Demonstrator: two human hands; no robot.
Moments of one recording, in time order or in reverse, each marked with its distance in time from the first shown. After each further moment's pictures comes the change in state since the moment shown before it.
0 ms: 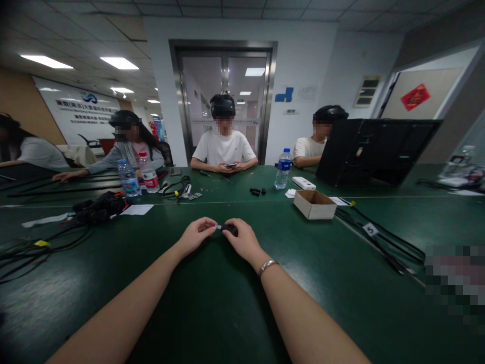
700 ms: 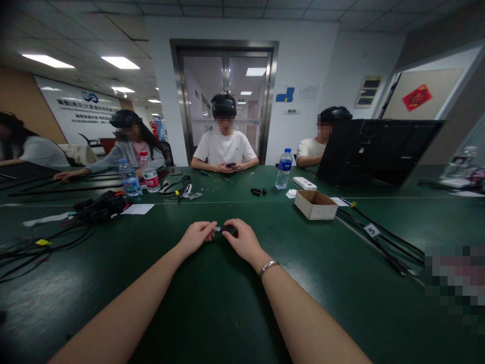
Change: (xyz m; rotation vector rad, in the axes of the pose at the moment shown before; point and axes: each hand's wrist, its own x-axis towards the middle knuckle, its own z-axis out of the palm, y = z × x) left_hand 0.002 -0.006 0.000 0.235 -0.003 -0.056; right_hand -0.001 0.003 0.002 -0.006 -0.014 -0.048
